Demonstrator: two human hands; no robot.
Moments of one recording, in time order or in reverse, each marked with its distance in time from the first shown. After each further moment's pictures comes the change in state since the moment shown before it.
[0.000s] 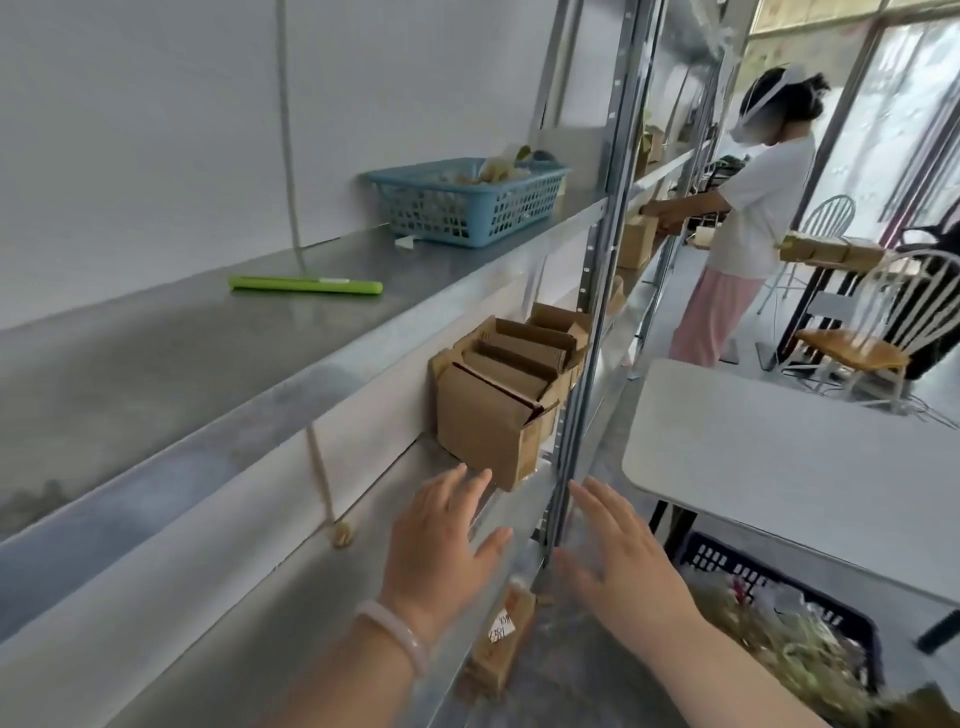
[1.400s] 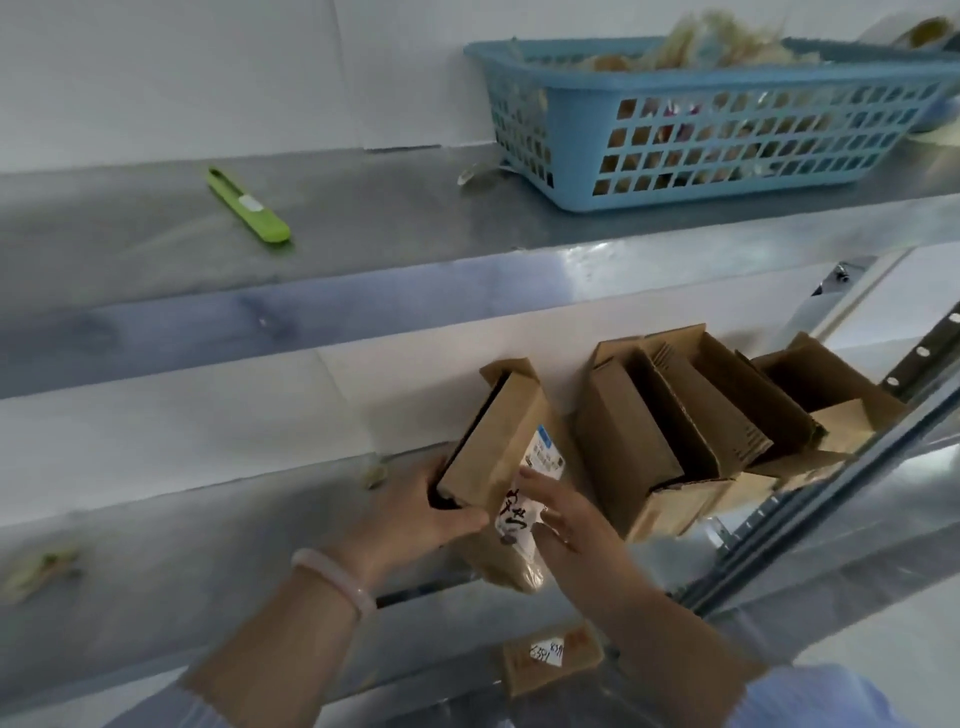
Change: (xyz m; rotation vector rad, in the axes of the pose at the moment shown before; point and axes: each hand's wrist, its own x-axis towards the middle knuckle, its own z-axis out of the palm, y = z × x) left_hand 0.102 -0.010 0.049 -0.552 0.025 -0.937; right_hand 0.259 0.057 0.084 0.639 -0.717 -0.503
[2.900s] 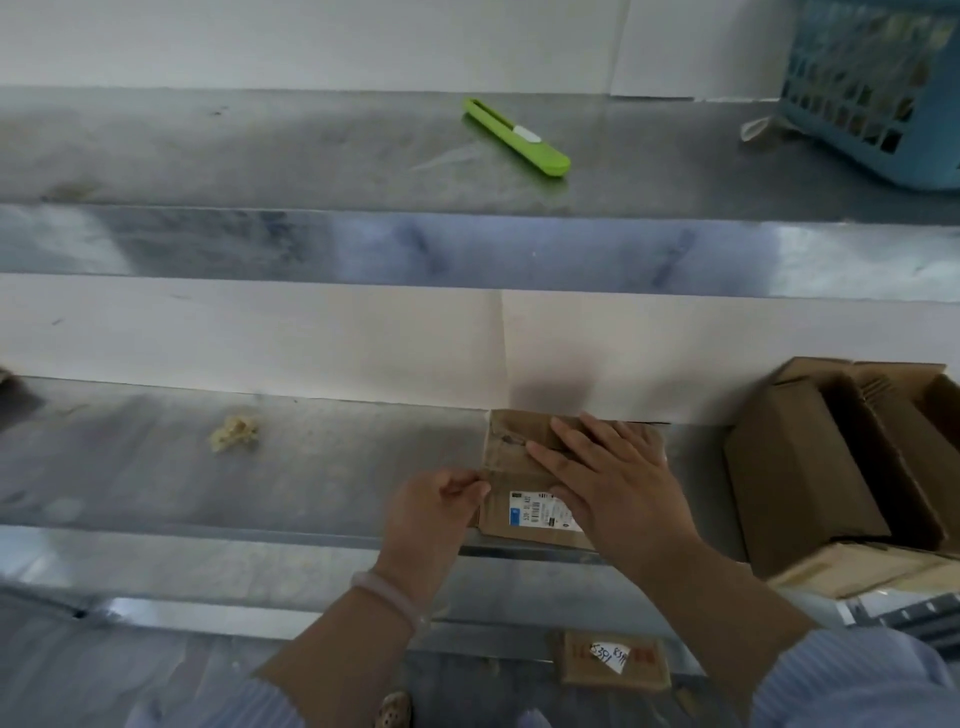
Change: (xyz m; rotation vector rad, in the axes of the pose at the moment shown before) left_hand -0.066 -0.071 -0.019 -0.070 0.691 -0.207; right_hand 0.058 -0.051 0.056 -1.061 -0.070 -0.641
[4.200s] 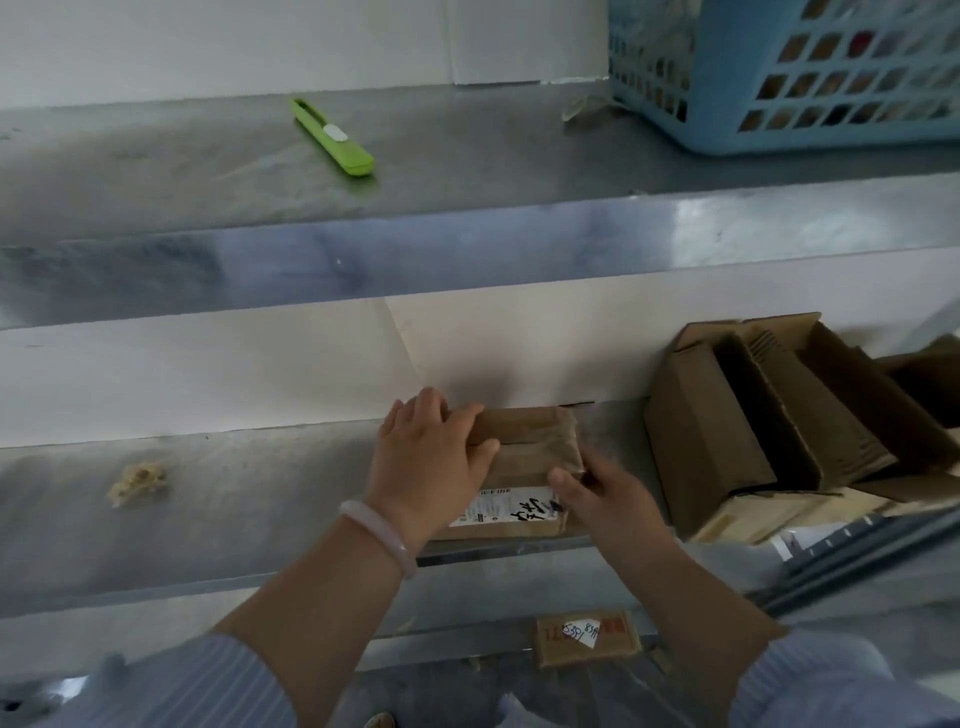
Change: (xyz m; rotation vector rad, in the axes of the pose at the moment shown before) left_hand 0.032 0.068 0.037 0.873 -0.128 0.540; right_hand -0.052 0.028 -0.003 1.291 0.070 0.704
